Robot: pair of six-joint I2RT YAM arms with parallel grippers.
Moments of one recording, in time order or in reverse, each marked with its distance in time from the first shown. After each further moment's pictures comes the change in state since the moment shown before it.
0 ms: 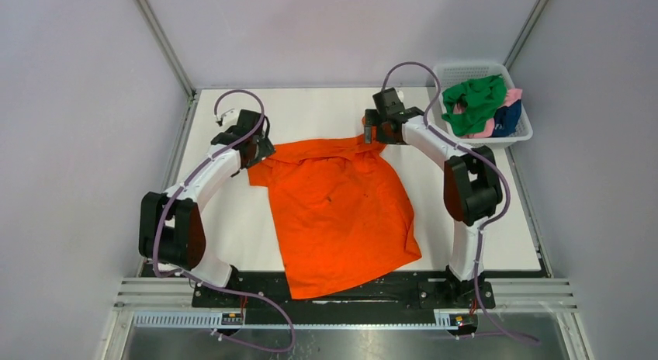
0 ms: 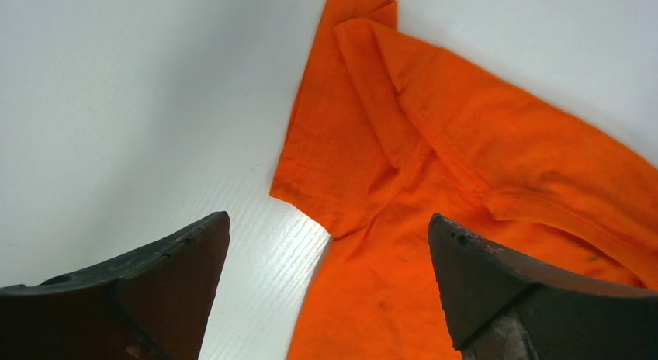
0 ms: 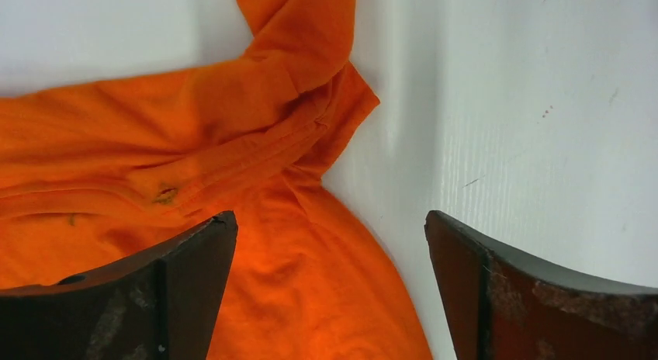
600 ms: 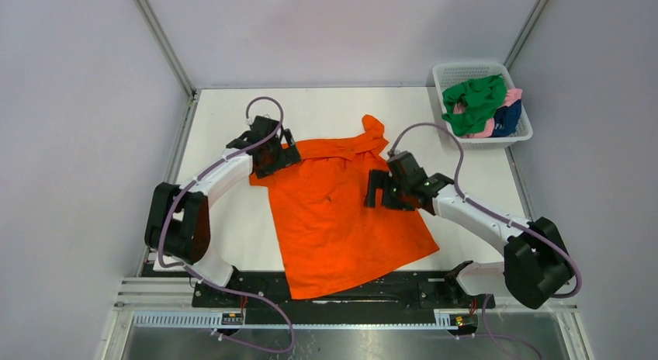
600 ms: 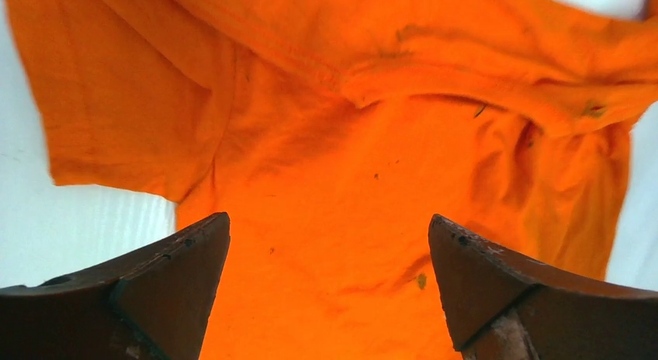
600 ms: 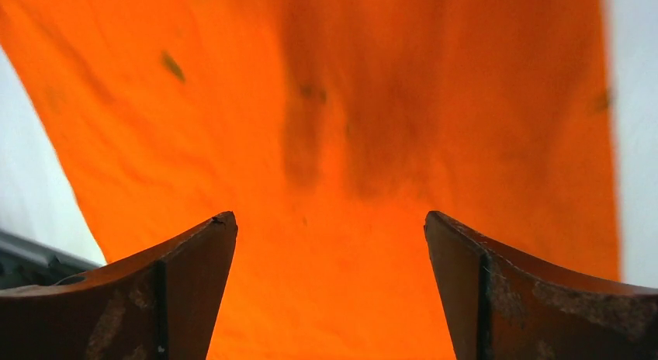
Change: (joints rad) left arm -0.071 0.011 -0.052 0.185 0.385 0.075; right arm 0.151 -0.678 -0.729 0.087 -0.254 0.229
